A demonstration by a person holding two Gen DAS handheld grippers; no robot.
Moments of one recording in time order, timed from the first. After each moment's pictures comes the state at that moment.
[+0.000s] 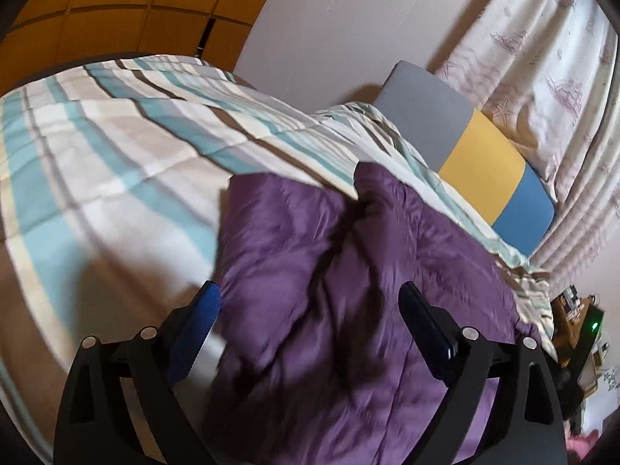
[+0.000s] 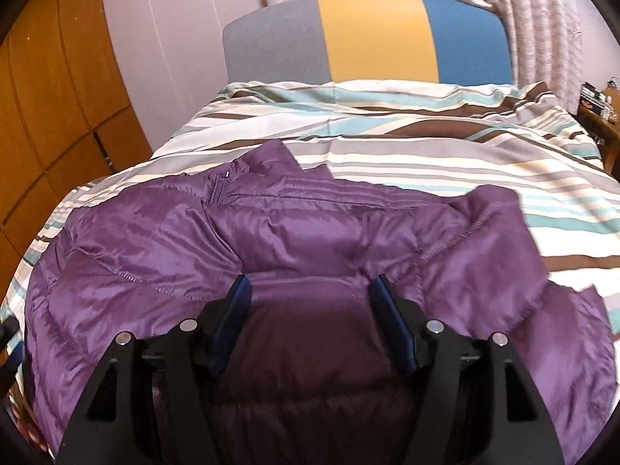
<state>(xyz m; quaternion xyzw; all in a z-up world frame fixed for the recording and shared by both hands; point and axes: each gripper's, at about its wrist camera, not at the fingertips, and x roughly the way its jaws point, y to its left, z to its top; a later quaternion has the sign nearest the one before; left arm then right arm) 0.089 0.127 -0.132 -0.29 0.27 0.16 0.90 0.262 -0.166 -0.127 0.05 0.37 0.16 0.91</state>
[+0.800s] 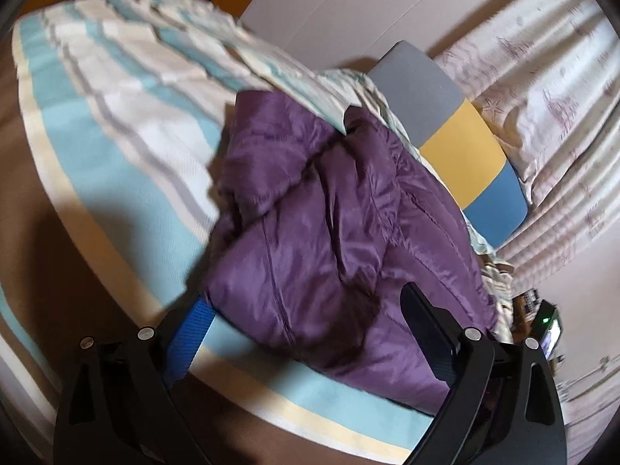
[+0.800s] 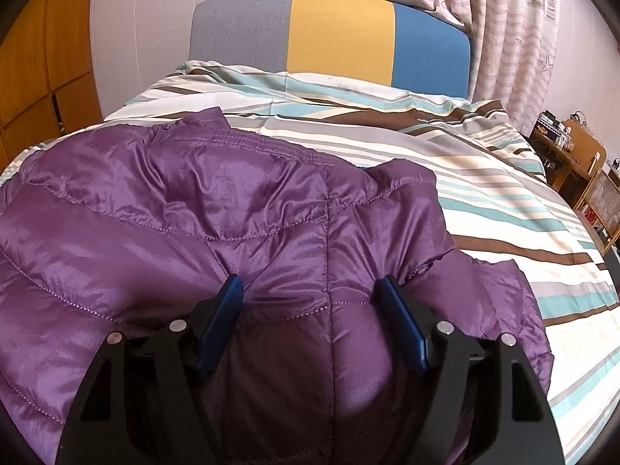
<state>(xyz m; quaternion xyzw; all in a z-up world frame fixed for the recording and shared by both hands) 0.051 0.098 -0.153 -0.39 0.31 0.10 0.86 0.238 -0.186 -0.143 -0.04 0.38 0.06 0.92</state>
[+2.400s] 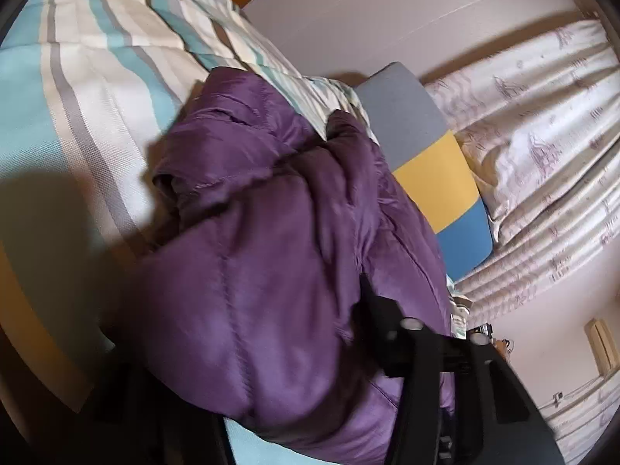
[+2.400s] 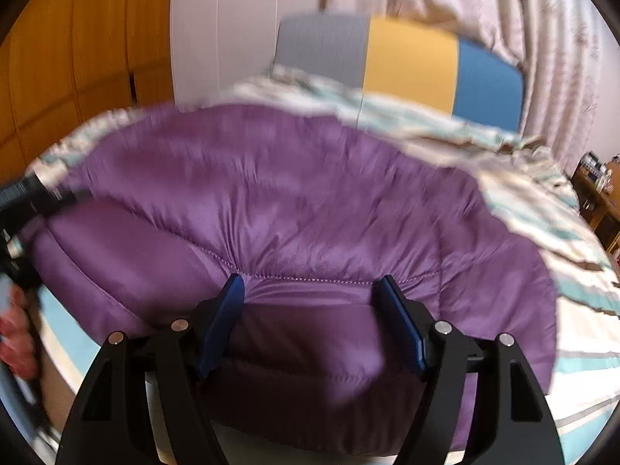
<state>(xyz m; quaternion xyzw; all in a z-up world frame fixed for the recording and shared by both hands) 0.082 0.102 -0.162 -0.47 0.25 0.07 0.84 0.131 -0.151 -0.137 -0.09 0.36 0.18 0.91</state>
